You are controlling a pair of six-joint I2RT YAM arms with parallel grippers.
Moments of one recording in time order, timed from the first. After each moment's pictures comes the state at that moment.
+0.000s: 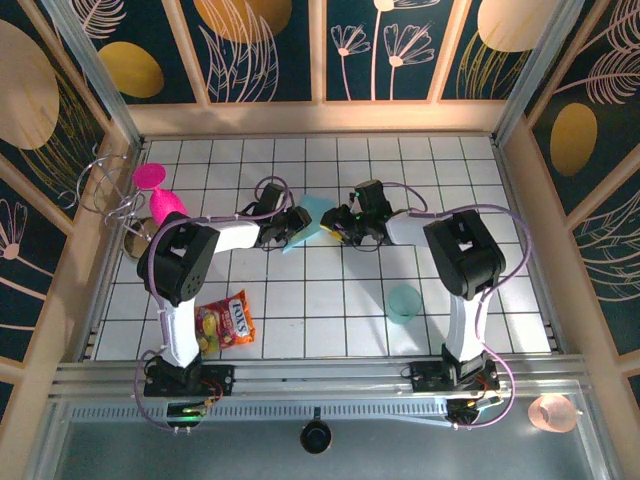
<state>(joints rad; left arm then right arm) -0.49 1.97 1.09 0.06 0.18 -1.02 0.50 1.96 1.08 0.10 -0.52 1.02</state>
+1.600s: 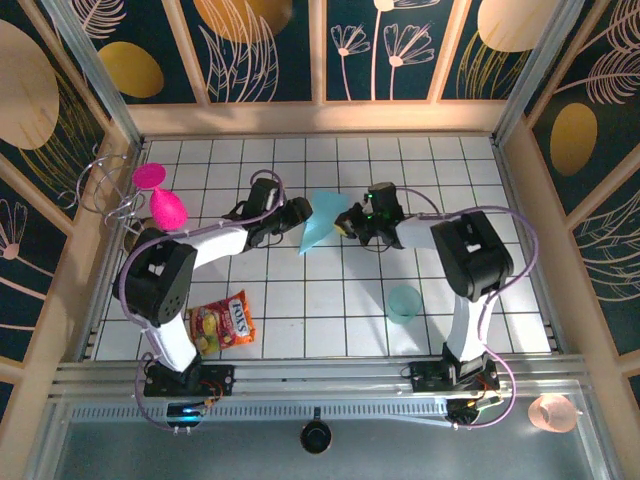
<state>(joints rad) -0.50 1.76 0.98 0.14 0.20 -0.88 0.43 1.89 0.96 0.23 -0.52 1.17</state>
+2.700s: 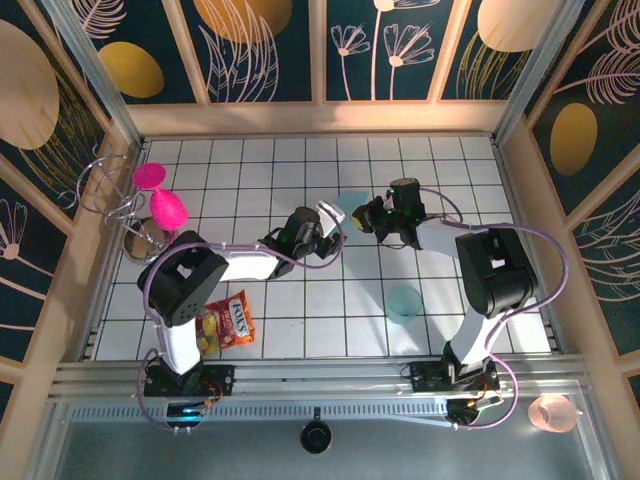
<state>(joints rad) -0.77 1.88 0.94 0.41 -0.05 0.08 0.35 1.75 0.90 0.17 -0.55 1.27</state>
